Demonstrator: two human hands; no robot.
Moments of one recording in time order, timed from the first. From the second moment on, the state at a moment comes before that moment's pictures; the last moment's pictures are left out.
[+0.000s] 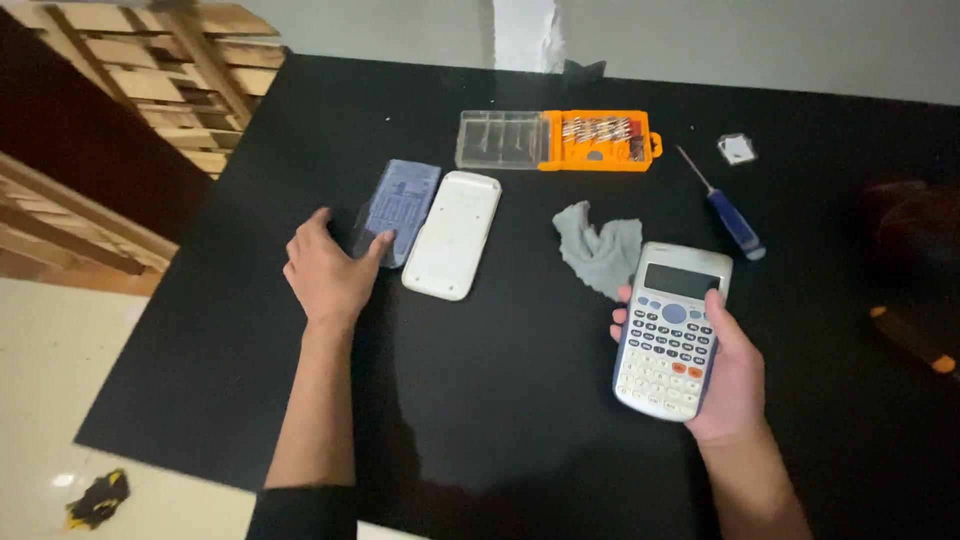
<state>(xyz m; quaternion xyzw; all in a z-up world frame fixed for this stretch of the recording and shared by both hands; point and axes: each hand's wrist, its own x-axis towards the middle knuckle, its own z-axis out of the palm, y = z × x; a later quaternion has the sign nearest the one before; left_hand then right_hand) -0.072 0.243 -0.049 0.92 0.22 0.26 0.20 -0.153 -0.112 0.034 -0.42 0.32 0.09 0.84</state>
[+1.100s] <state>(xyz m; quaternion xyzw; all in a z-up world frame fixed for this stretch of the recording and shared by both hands) -0.281 0.248 -0.033 0.94 0.10 0.32 0.09 -0.219 -0.152 0.016 -0.97 0.15 -0.07 0.17</state>
